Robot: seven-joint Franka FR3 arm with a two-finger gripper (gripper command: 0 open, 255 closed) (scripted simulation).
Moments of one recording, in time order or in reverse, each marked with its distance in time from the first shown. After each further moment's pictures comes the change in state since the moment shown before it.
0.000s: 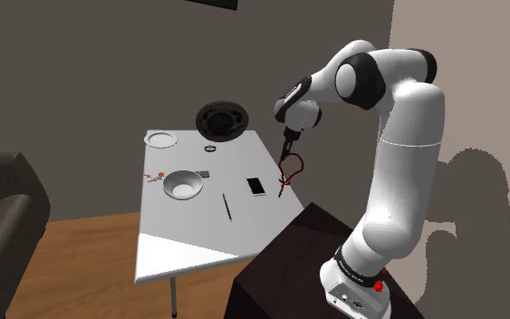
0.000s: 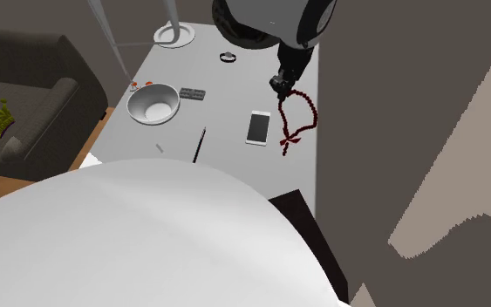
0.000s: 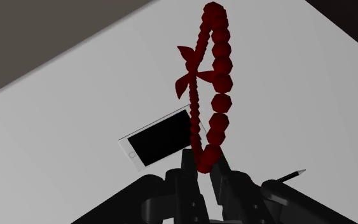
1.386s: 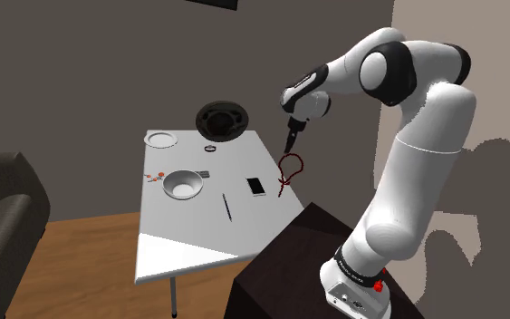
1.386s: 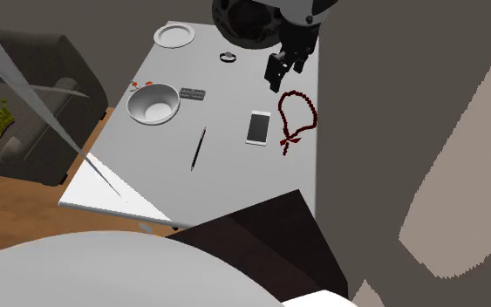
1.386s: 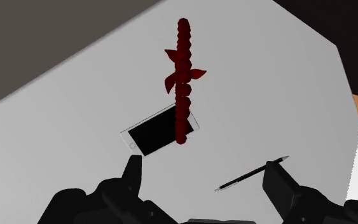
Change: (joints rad) arm 0.070 -0.163 -0.072 -0.045 -0.148 -0.075 0.134
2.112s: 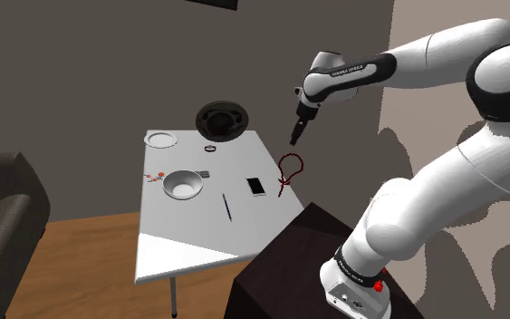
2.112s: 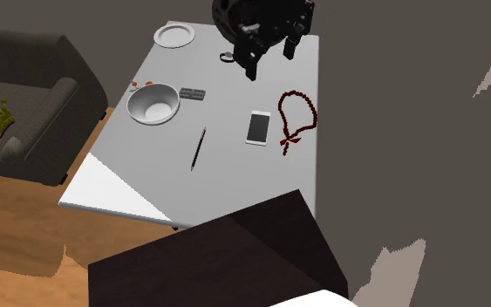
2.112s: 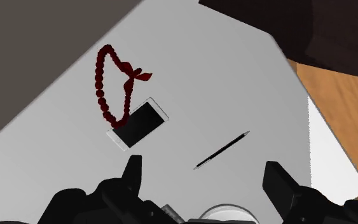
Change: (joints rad) arm 0.003 -0.525 0.108 -0.224 -0.419 -0.166 0.555
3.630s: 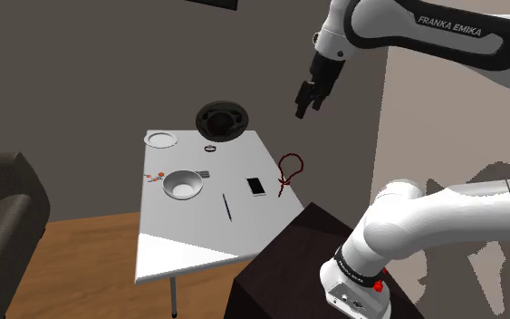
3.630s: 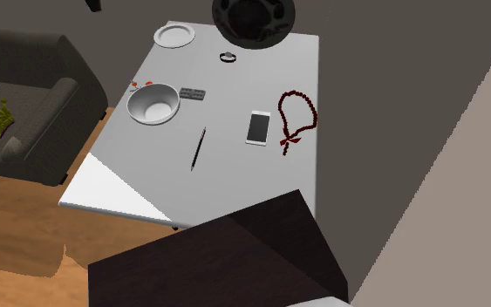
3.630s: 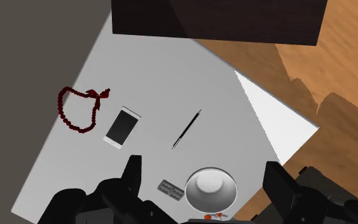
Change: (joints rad) arm -0.059 -0.478 0.492 0.087 0.058 -0.570 0.653
